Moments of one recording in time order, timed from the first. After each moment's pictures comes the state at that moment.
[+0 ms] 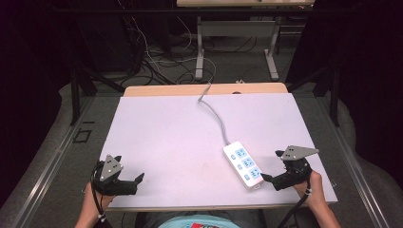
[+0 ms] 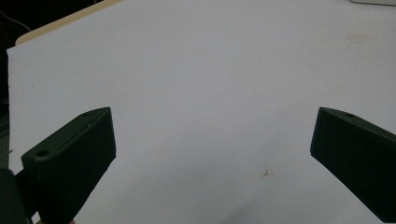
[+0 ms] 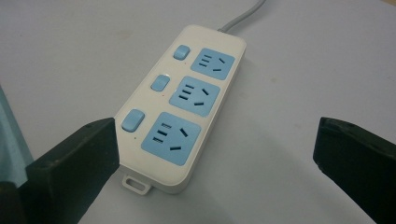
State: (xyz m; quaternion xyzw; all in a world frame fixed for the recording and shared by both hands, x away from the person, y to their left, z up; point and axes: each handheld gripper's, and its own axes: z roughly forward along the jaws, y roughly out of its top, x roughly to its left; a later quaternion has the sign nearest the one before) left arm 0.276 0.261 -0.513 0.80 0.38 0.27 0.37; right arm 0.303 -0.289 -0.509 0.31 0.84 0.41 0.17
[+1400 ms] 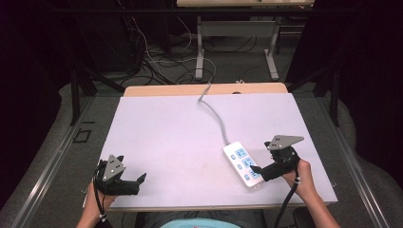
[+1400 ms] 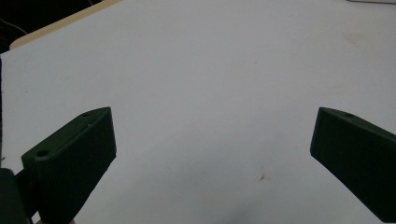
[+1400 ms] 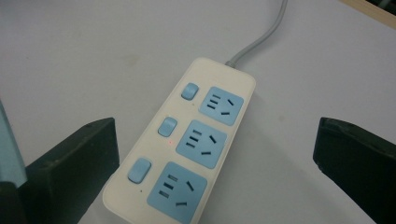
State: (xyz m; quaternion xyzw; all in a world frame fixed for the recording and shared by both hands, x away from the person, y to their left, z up) left arm 0.278 0.256 -0.516 0.81 0.37 0.27 0.37; right arm 0.327 -0.252 -0.485 0.28 0.86 0.39 0.17
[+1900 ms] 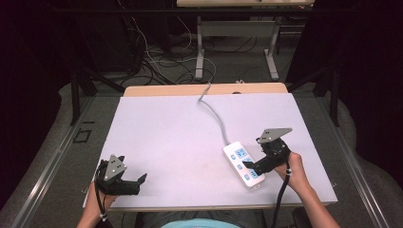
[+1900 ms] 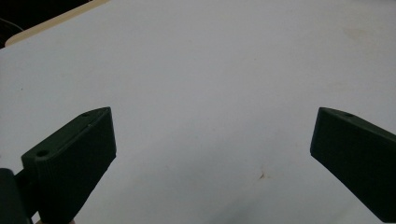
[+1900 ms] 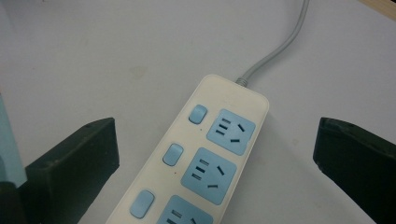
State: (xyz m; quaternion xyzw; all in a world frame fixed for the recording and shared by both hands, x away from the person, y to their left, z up) left arm 0.279 0.255 -0.518 0.81 0.37 0.27 0.37; right arm 0.346 -0.233 -0.478 0.27 0.87 0.38 0.14
